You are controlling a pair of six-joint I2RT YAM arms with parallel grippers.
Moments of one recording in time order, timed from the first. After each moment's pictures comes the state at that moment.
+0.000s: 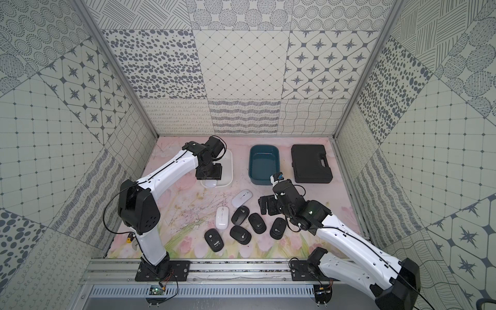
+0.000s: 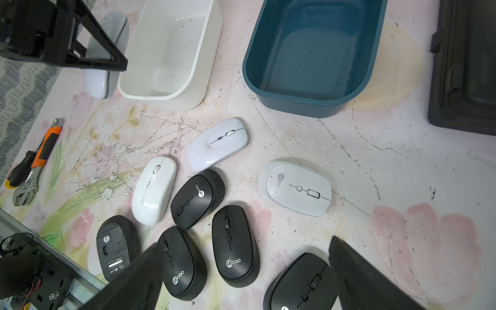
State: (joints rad) left arm -0.52 1.88 1.71 -1.18 -0.13 -0.48; right arm 0.77 0.95 0.82 -0.67 0.15 0.50
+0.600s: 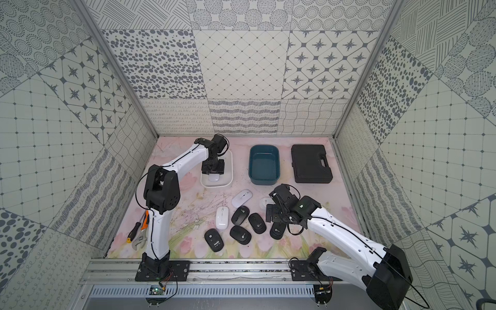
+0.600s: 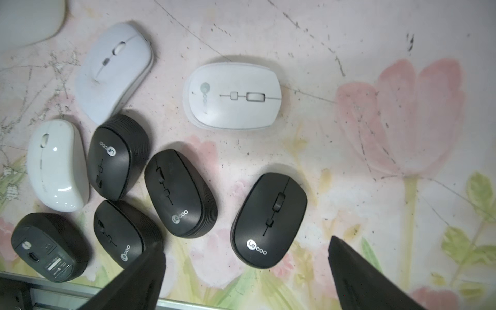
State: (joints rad) left arm -0.44 2.18 1.88 -1.12 -0.14 -0.43; right arm 0.74 1.06 0.80 -0.93 0.12 0.76
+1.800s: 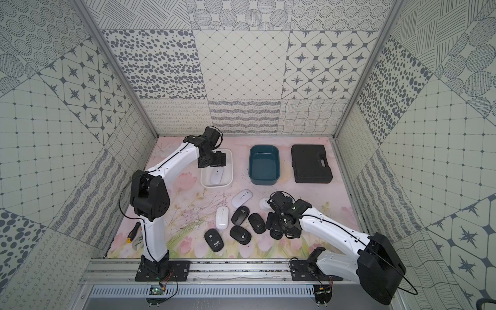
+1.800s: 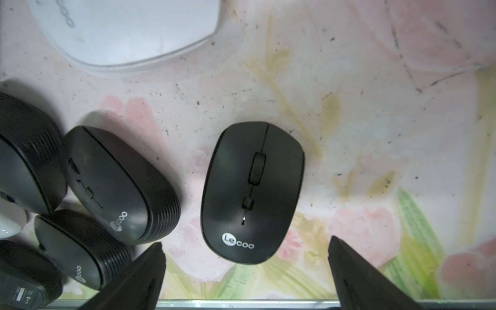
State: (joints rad) left arm -0.42 2.00 1.81 -1.00 -0.06 -0.43; right arm 0.74 1.16 0.68 -0.89 0.02 0.98
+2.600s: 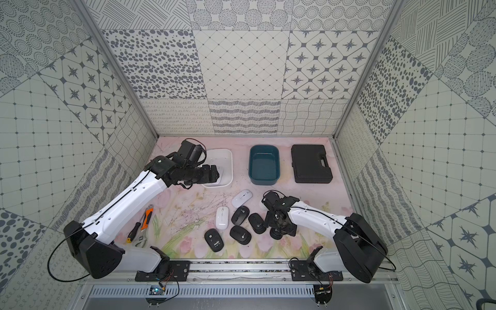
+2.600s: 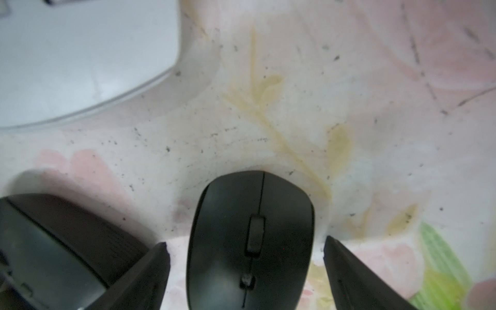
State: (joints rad) left arm -0.56 1.38 1.39 -1.01 0.00 -0.54; right arm 0.74 1.35 0.69 -0.80 0.08 1.04
